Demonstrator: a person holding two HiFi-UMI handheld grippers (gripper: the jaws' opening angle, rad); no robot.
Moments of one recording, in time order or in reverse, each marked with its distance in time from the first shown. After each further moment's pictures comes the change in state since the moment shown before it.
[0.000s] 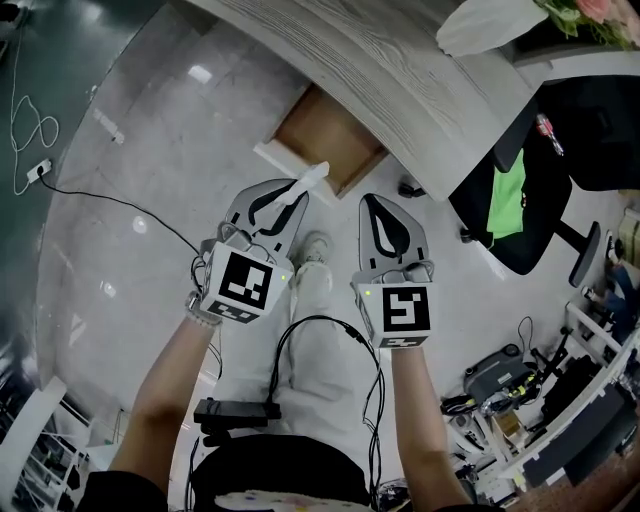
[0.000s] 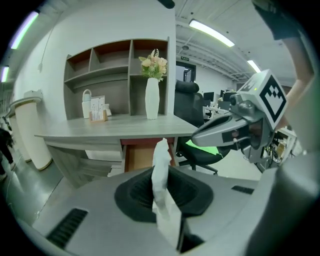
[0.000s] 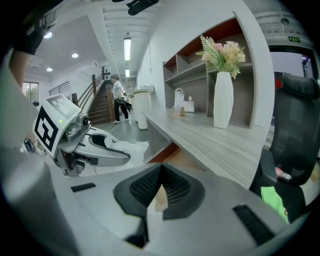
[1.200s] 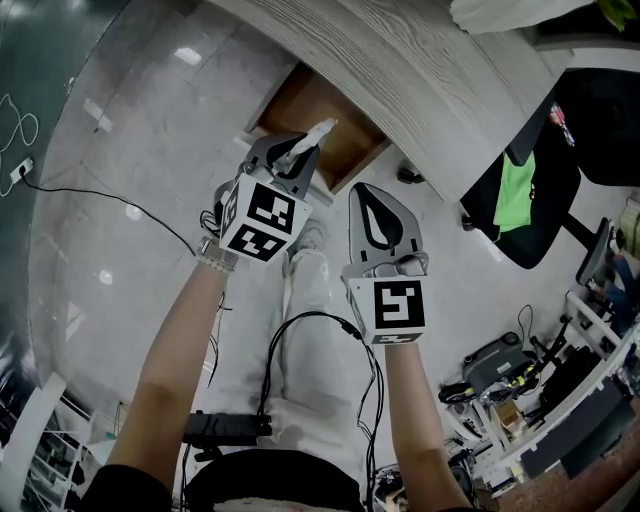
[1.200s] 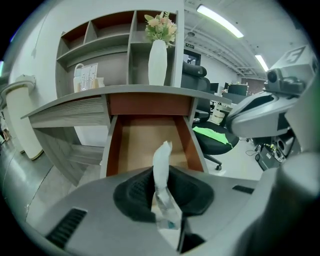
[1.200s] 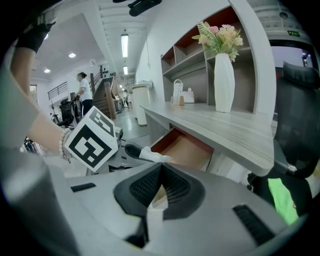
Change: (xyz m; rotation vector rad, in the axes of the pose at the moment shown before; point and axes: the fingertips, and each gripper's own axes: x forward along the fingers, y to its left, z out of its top) left arm 0.111 0.022 -0.057 -0.036 0.132 -0.019; right arm 0.034 -0.003 -0.035 0.007 0.023 0.018
